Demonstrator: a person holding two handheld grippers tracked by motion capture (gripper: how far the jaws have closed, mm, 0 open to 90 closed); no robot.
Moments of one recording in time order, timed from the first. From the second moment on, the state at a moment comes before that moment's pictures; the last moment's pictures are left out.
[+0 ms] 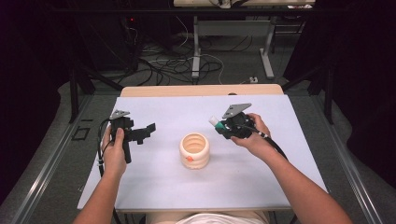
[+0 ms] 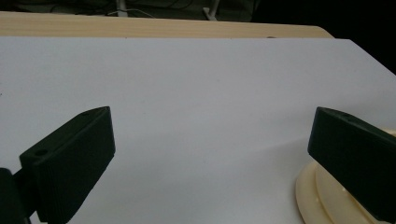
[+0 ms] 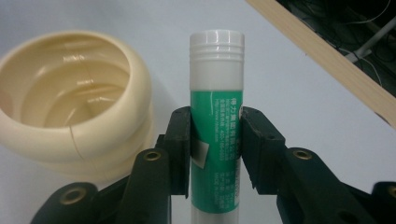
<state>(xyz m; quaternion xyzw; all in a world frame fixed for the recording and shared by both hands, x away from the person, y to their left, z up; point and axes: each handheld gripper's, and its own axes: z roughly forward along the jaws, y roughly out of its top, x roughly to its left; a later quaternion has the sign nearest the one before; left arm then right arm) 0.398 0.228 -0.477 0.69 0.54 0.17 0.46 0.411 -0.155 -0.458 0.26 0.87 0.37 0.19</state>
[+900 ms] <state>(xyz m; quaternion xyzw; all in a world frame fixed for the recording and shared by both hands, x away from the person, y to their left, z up) 0.397 0.230 -0.474 0.69 0.54 0.17 0.46 0.386 -0.119 -0.439 0.24 0.80 0.52 0.18</state>
